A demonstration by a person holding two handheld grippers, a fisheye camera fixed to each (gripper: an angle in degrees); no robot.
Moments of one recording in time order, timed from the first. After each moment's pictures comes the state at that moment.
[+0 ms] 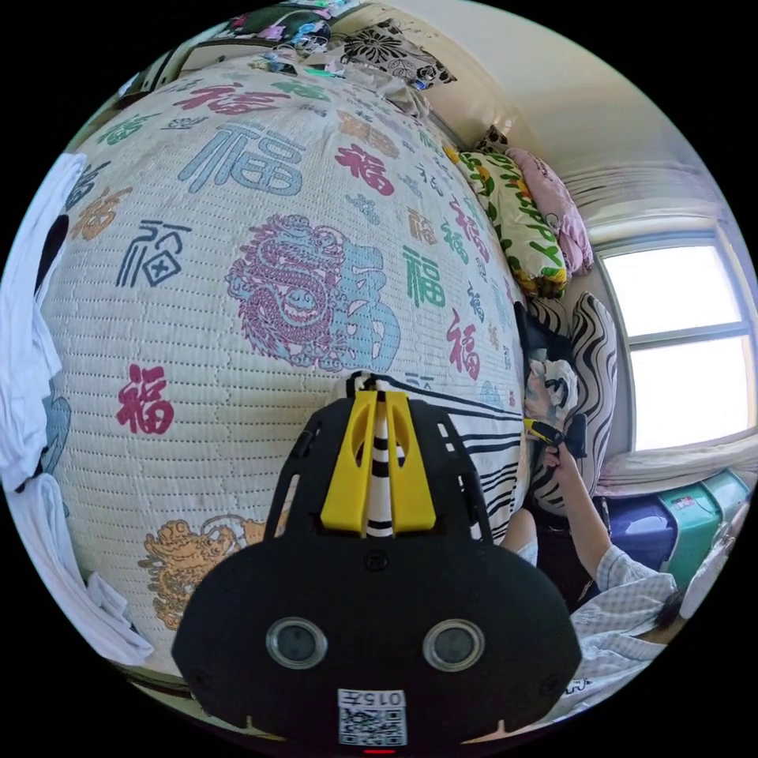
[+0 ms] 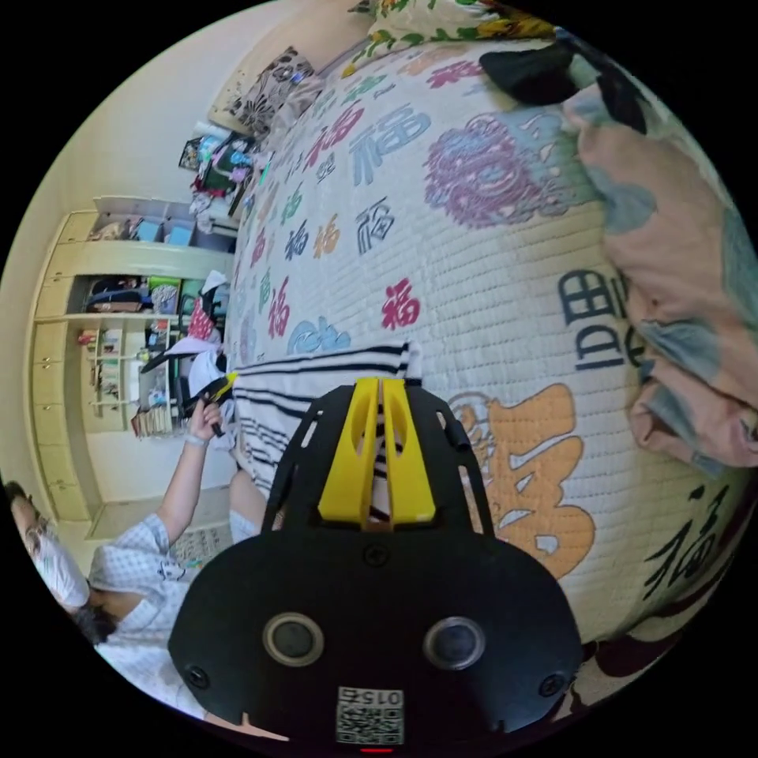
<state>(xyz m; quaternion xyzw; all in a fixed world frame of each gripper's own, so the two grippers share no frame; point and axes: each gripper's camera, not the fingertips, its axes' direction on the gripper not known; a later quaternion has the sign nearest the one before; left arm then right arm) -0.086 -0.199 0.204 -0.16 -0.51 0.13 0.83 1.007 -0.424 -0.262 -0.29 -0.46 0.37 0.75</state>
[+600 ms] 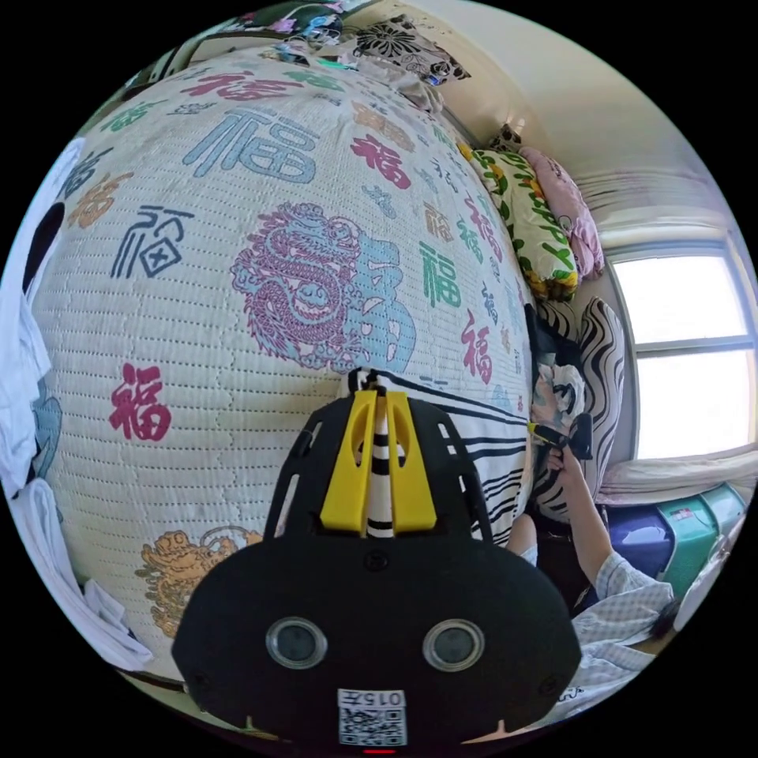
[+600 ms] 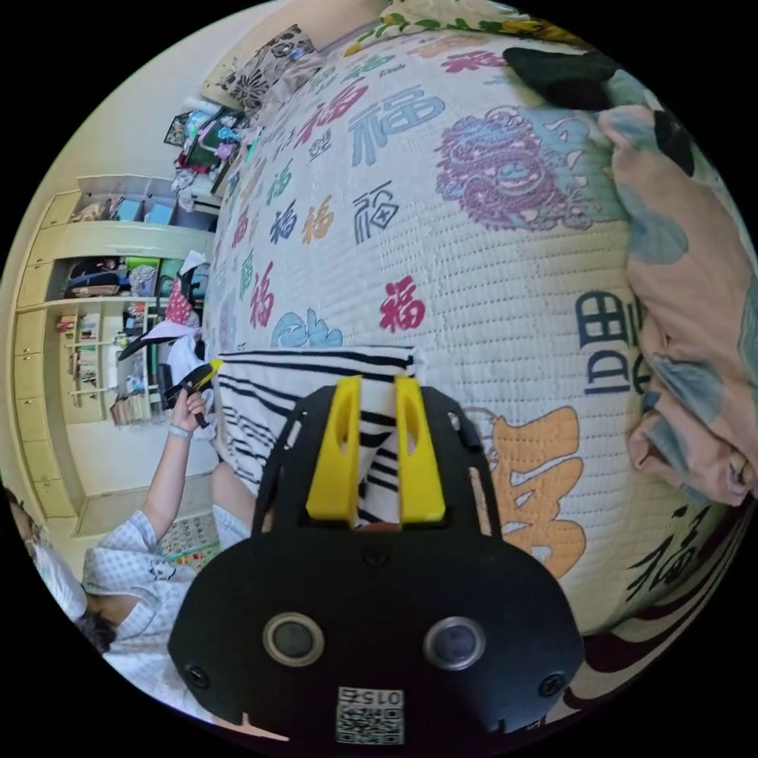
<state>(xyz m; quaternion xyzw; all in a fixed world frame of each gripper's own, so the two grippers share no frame) -0.094 -0.220 0.183 -0.15 -0.52 0.11 0.84 1.004 -0.445 -0.225 -0.32 -0.45 0.33 0.77</state>
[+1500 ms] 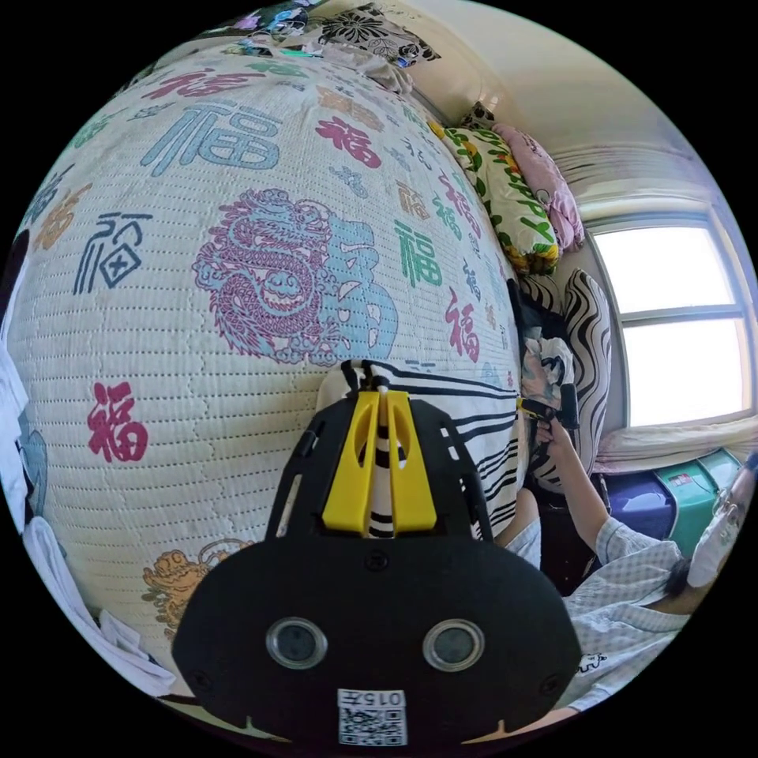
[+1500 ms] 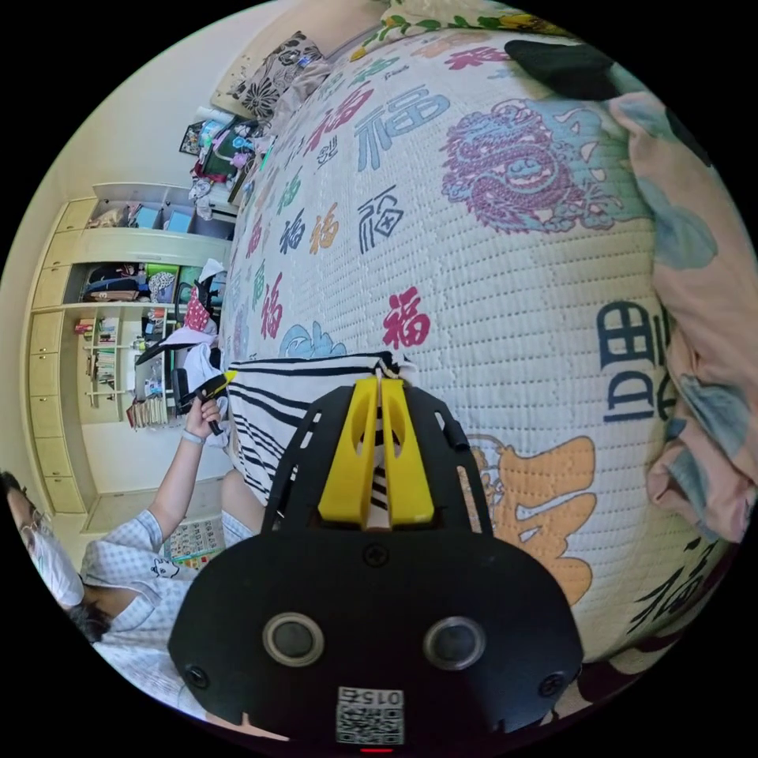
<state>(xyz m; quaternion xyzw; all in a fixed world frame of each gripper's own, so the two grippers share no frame) -0.110 -0.187 0.179 -0.20 -0.50 0.13 0.83 0.909 -0.427 -0.179 -0.31 -0.49 0.34 0.74</state>
